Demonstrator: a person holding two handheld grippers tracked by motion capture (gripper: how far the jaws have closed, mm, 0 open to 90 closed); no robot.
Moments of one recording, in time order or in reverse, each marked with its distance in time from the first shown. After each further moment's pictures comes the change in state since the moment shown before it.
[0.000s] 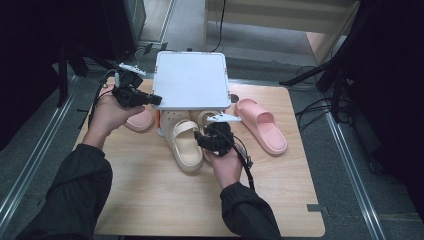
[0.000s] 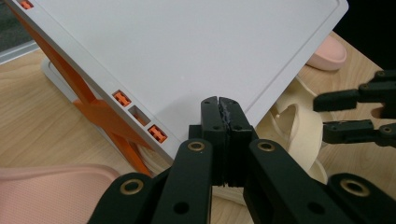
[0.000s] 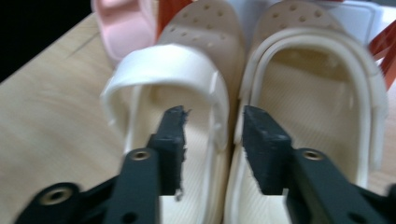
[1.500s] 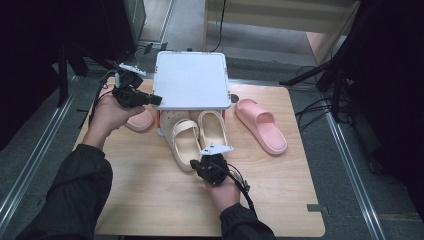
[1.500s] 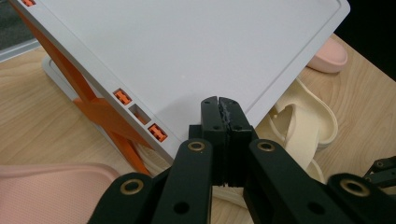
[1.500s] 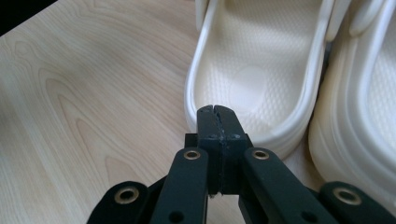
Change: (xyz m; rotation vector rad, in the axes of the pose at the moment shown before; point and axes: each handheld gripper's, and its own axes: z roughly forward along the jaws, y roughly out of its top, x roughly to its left) left arm -0.002 -0.001 0.000 -0.003 0.007 -0.015; right arm 0.024 -0.071 0.004 0.082 0.160 -0.117
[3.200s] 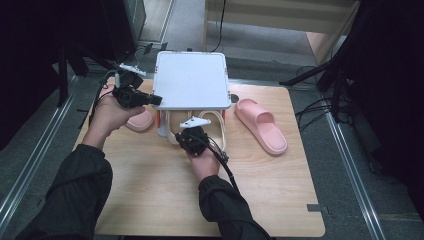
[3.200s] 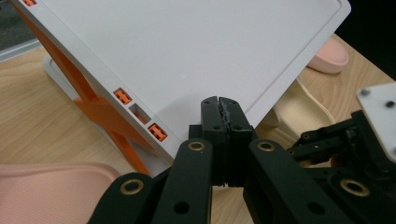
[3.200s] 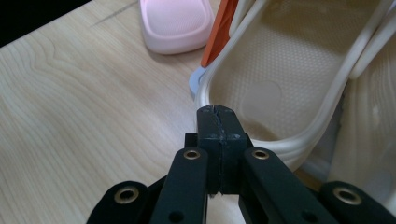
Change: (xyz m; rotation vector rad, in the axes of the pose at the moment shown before) left arm -0.001 0.000 0.000 -0.004 0.001 -0.005; right arm -0.012 0.067 0.066 -0.051 -0.054 -0.042
